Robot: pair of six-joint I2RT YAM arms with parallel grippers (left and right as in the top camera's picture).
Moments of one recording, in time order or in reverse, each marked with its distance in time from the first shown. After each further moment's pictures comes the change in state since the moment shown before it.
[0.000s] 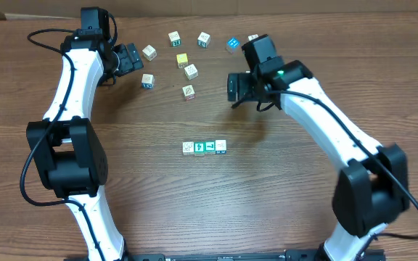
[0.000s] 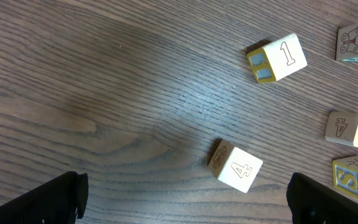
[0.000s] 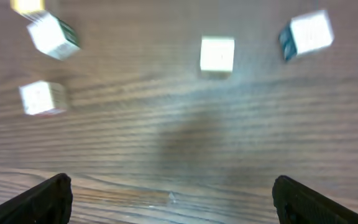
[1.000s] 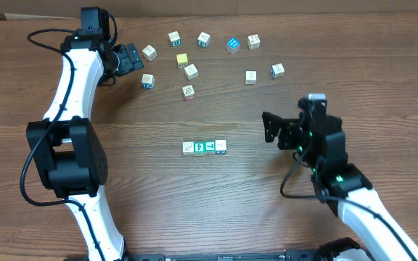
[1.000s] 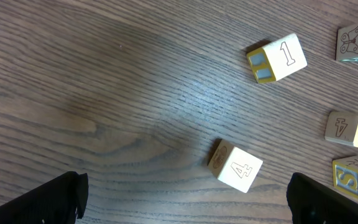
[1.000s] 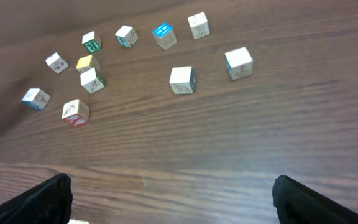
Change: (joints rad) left arm 0.000 0.000 0.000 0.000 0.000 0.000; right arm -0.145 -0.750 -1.016 0.806 -0.097 -0.049
